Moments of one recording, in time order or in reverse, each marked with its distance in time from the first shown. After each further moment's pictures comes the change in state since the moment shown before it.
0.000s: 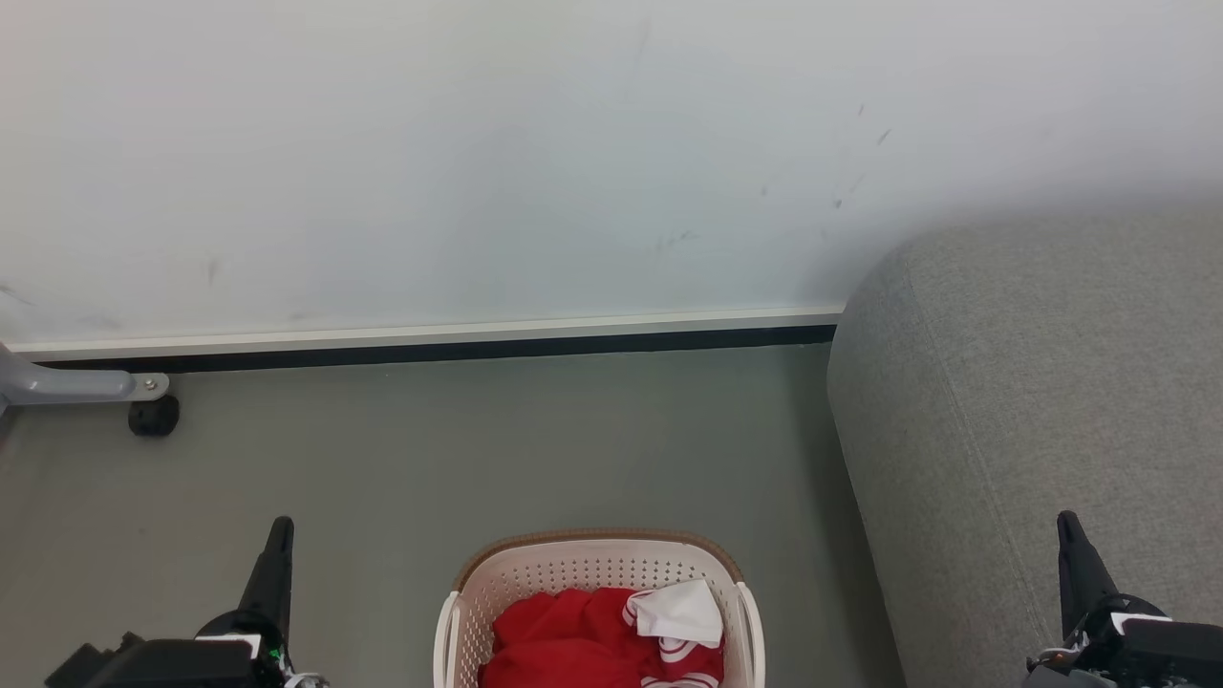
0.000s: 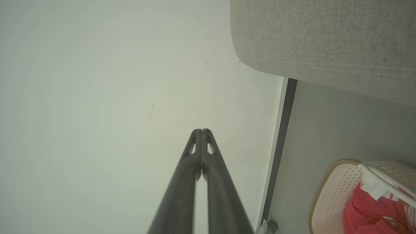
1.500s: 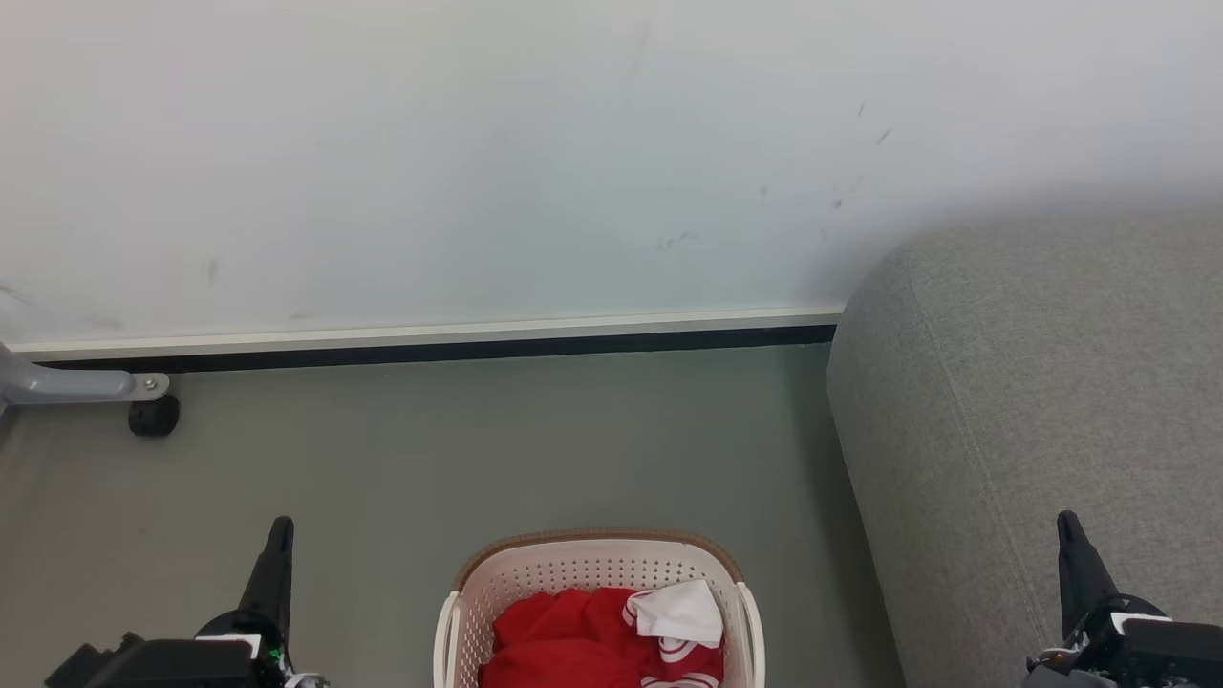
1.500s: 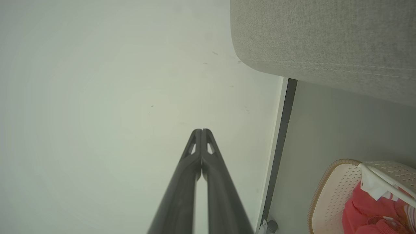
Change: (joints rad) left arm 0.000 0.000 0.000 0.000 0.000 0.000 0.000; right arm 0.000 0.000 0.000 0.000 0.000 0.000 0.000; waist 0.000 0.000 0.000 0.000
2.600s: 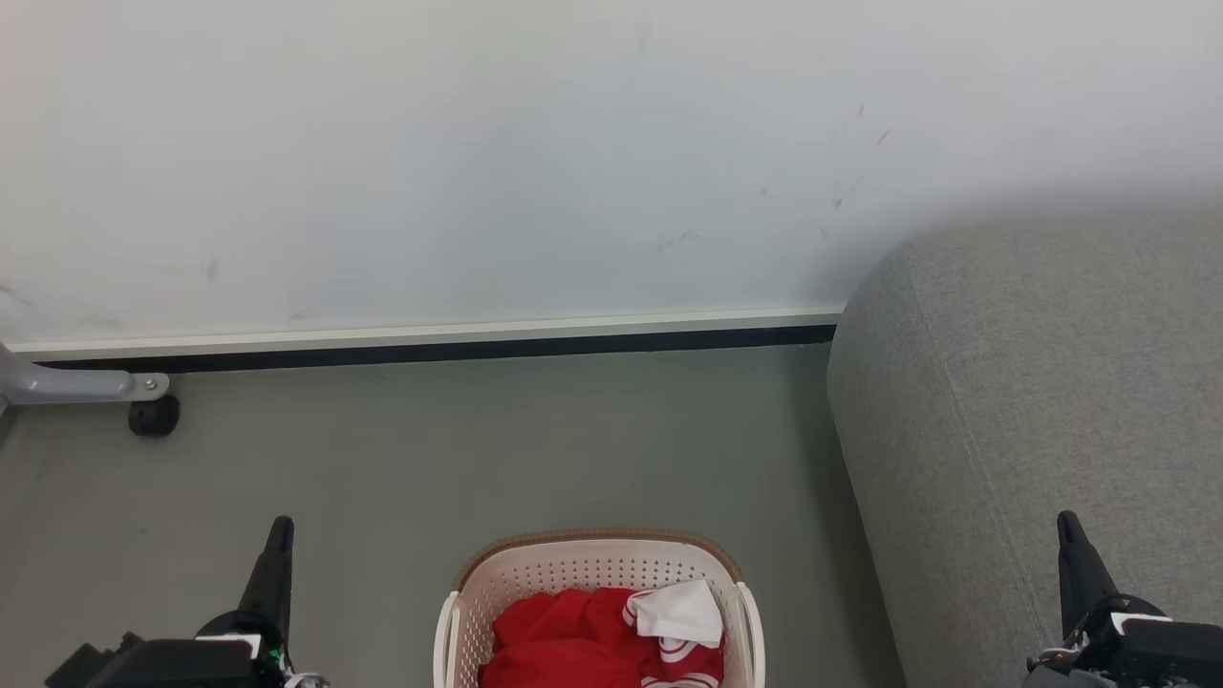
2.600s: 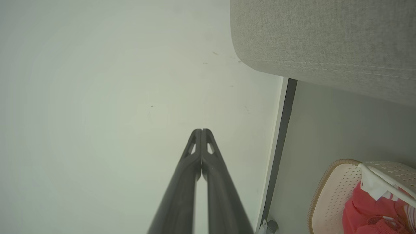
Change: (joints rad) left arm 0.000 0.000 0.000 0.000 0.000 0.000 0.000; right arm 0.000 0.000 0.000 0.000 0.000 0.000 0.000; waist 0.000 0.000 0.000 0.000
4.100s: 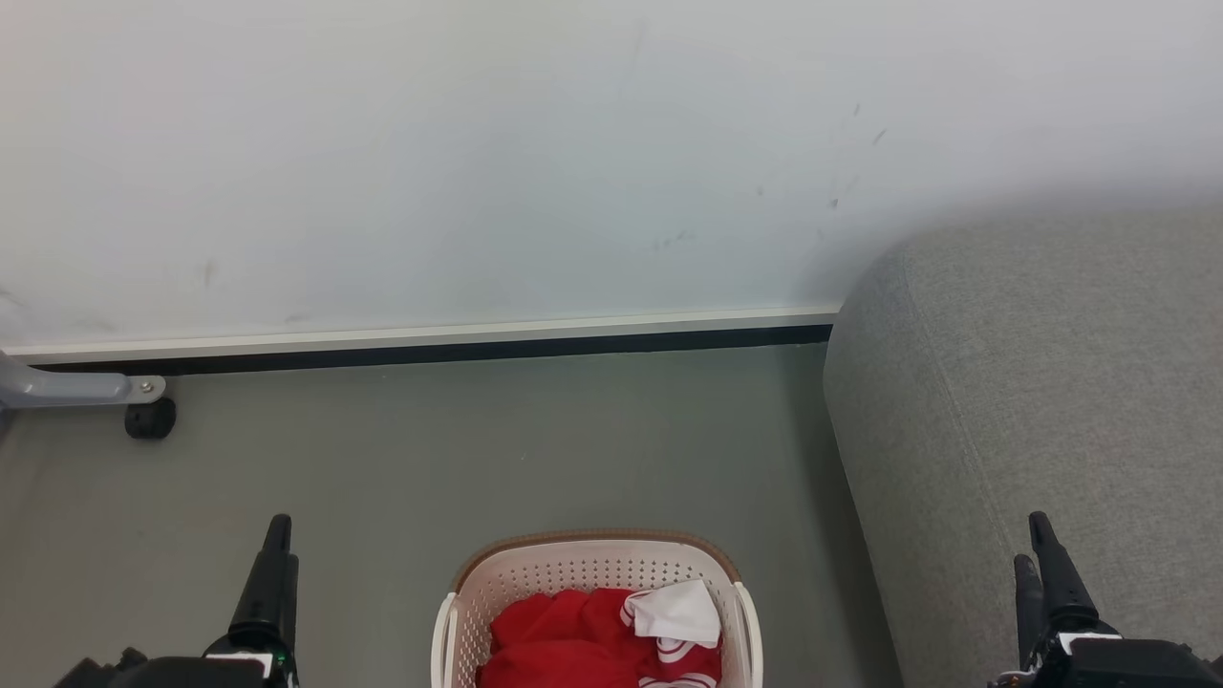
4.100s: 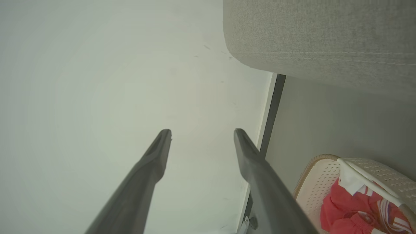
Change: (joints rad) left arm 0.041 0.002 -0.017 -0.027 0.052 0.001 -0.037; right arm 0.037 0.014 0.087 -0.015 -0.064 -0.006 -0.083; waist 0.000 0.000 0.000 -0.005
